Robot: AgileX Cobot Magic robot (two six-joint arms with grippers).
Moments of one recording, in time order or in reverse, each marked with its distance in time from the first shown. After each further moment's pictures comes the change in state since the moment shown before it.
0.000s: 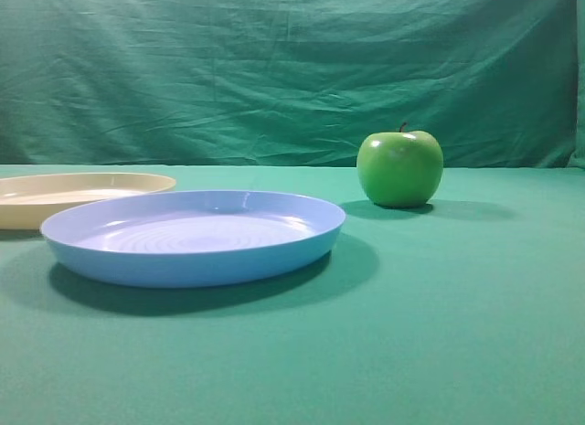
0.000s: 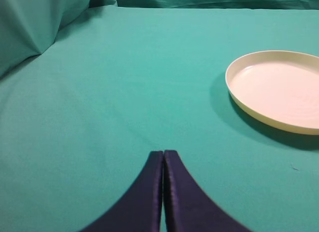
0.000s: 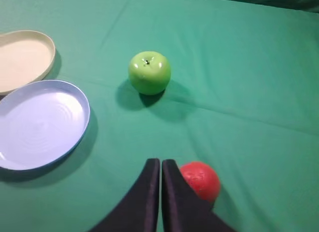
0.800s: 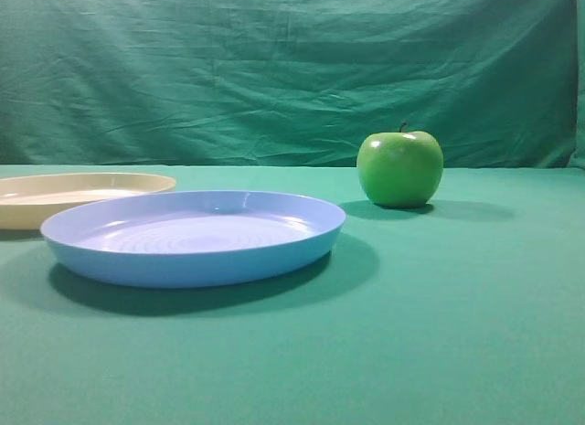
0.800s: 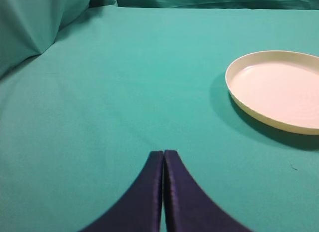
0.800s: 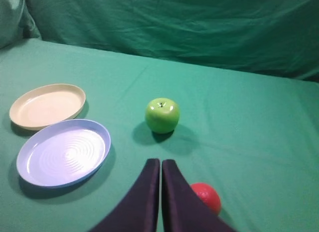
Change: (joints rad) left arm 0.000 0.000 0.000 0.000 0.000 0.000; right arm -0.040 -0.445 0.124 -0.029 -0.043 0.003
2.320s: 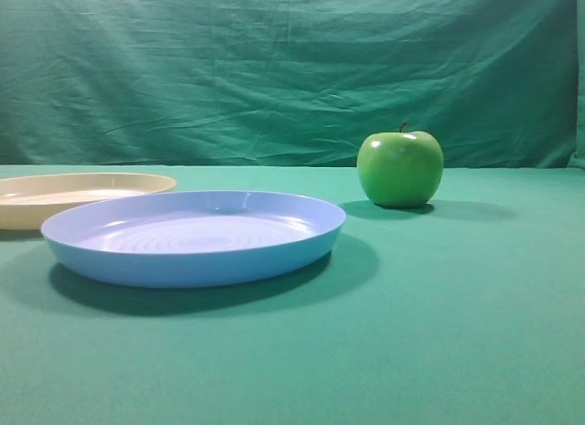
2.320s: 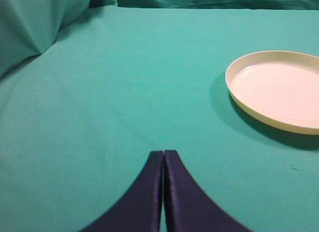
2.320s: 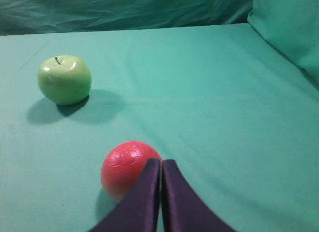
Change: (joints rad) left arm 0.000 0.000 0.000 0.000 0.000 0.000; right arm -0.153 -0.057 0.653 -0.025 -0.526 0.072
